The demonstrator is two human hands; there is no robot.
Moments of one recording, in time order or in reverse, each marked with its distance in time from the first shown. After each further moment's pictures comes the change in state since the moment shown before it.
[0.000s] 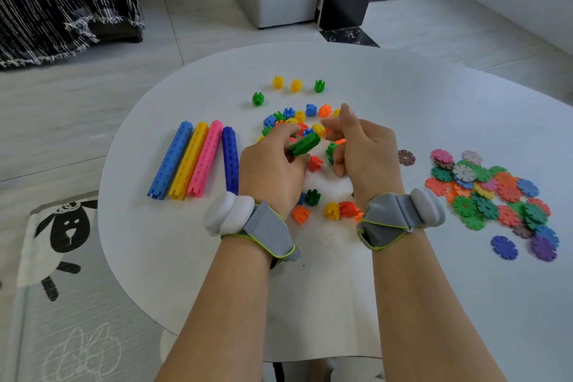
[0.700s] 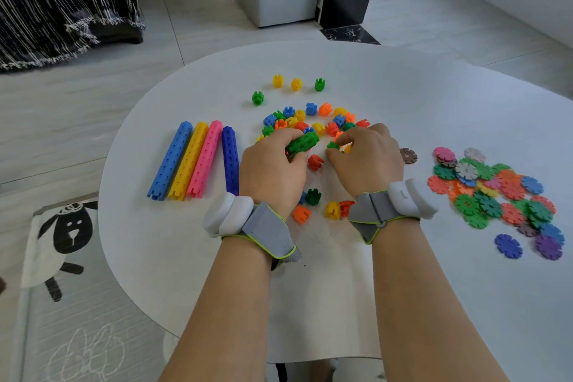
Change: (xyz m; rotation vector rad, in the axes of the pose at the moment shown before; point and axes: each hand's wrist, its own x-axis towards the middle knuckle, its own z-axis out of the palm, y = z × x) left_hand 0.001 -0.001 0.001 0.119 -0.013 0.016; right_hand 0.013 0.020 -0.004 -0.871 0.000 -0.069
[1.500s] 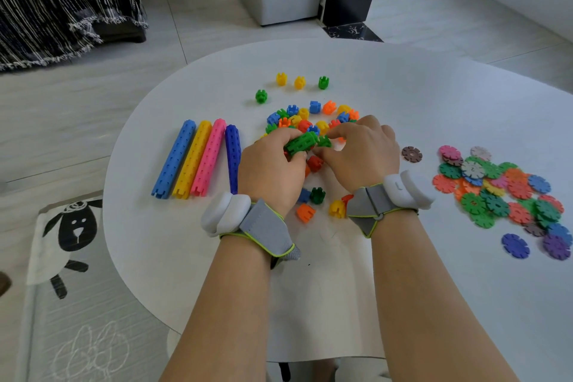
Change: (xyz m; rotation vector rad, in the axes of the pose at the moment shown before) left_hand 0.001 -0.003 -0.005 0.014 -0.012 -0.023; right_hand 0.005 -0.006 0.002 -0.149 -0.052 -0.123
